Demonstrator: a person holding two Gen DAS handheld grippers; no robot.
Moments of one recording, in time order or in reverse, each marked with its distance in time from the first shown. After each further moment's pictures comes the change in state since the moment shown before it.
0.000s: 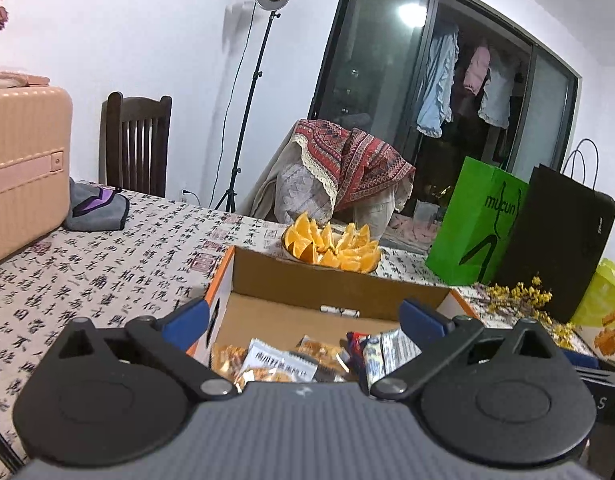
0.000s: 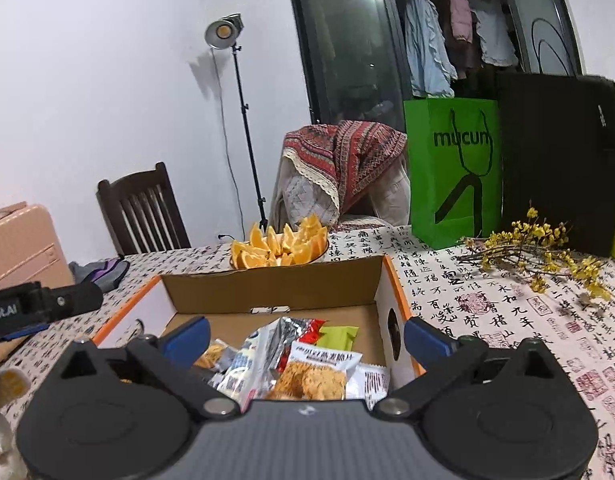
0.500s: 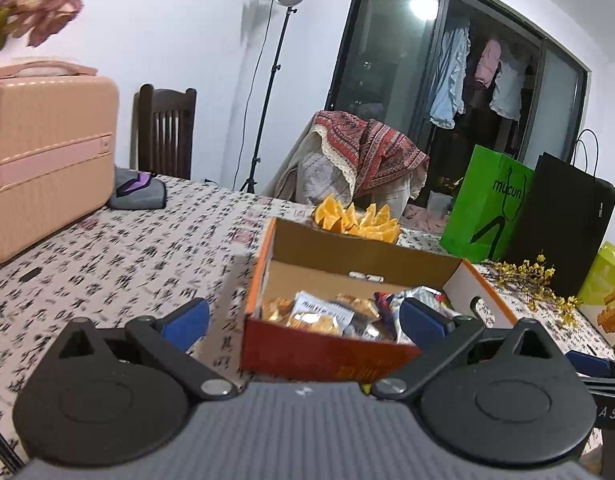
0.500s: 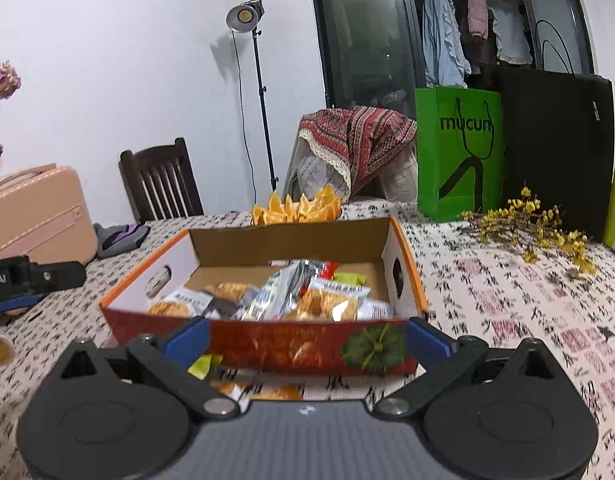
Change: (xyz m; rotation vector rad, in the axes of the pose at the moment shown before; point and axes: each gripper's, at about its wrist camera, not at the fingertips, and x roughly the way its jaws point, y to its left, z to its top) left arm -0.060 0.031 -0.027 -0.006 0.027 0.045; right arm -0.051 0.013 -0.042 -0.042 0.053 0.022
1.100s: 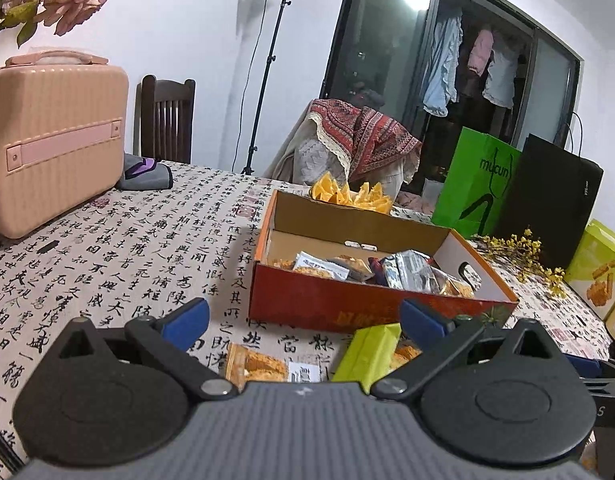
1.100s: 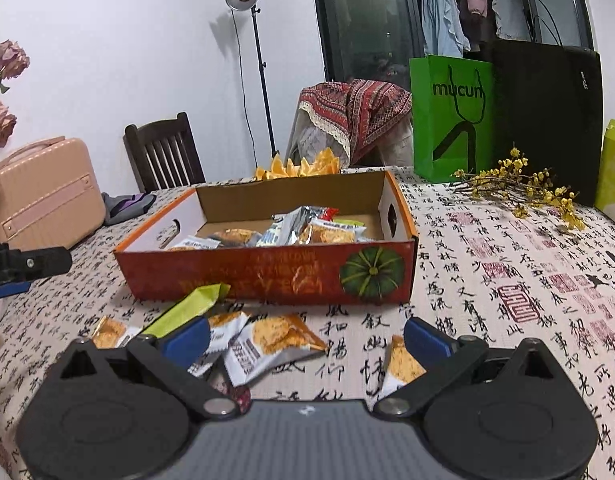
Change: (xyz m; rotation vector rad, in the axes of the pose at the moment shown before) left arm -0.040 0.001 -0.030 0.022 0.030 -0.016; right arm -0.030 0.000 -0.038 0.010 0.073 0.003
